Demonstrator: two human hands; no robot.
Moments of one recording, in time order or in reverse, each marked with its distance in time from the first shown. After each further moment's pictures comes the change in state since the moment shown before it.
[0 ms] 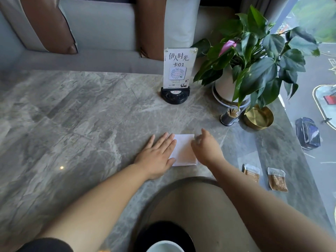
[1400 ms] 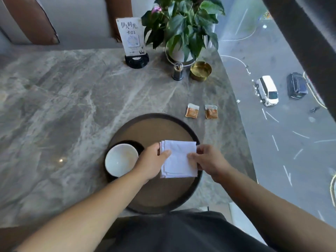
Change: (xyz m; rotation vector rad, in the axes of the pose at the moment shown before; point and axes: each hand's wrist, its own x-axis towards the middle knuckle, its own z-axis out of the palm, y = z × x) left_hand -0.160 0.261 -0.023 -1.176 0.058 -0.443; right_hand -0.263 0.180 -0.080 0.590 -0.223 0.161
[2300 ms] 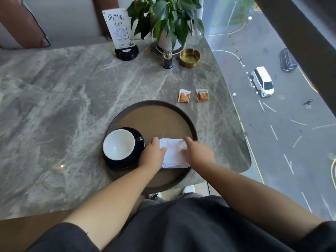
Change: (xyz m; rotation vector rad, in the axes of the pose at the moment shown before) left_hand -0.005 -0.042 0.047 0.700 0.162 -0.001; right_hand -0.010 0.056 0.034 -0.970 0.222 -0.184
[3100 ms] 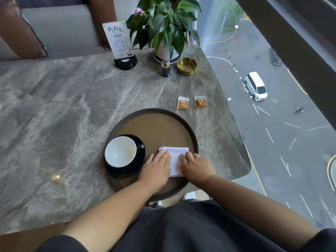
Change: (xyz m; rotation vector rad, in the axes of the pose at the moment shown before) left_hand -0.017 -0.030 0.020 0.531 -0.075 0.519; right_hand -0.026 0.004 0.014 -0.480 0.215 -0.462
